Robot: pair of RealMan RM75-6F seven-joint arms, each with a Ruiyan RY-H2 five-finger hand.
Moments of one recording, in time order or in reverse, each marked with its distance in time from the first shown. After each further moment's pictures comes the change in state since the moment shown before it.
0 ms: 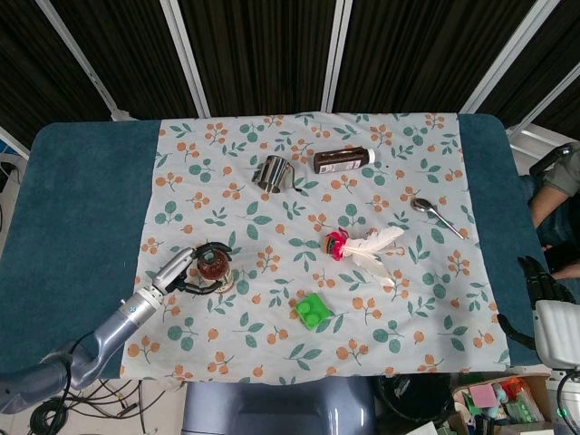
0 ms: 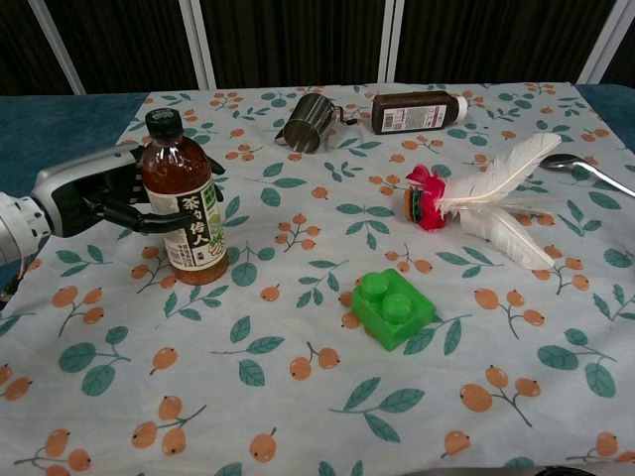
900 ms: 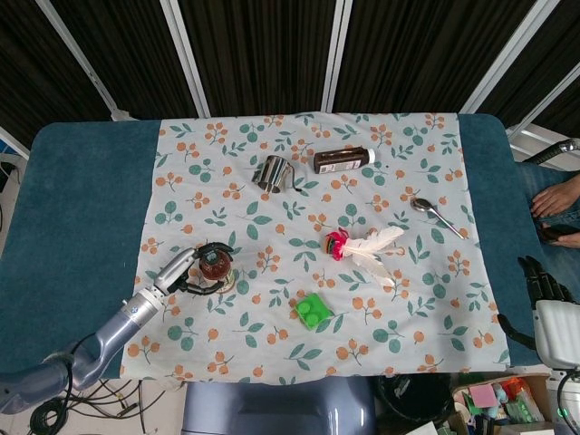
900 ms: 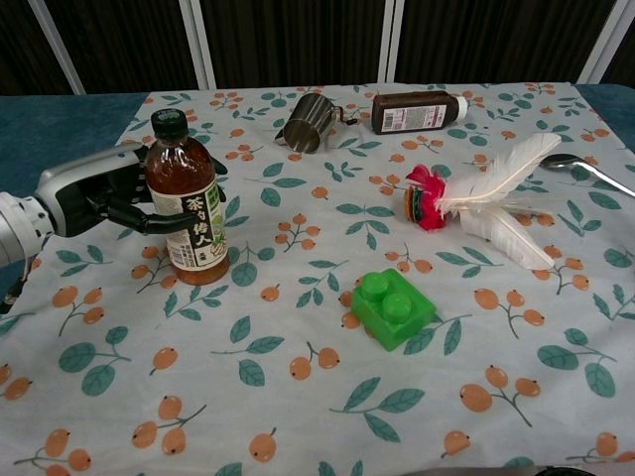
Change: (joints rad) left arm -0.003 0.003 -0.007 -0.025 -0.010 -0.006 0.039; right arm 0.000 0.001 0.001 -0.001 0.001 0.001 0.000
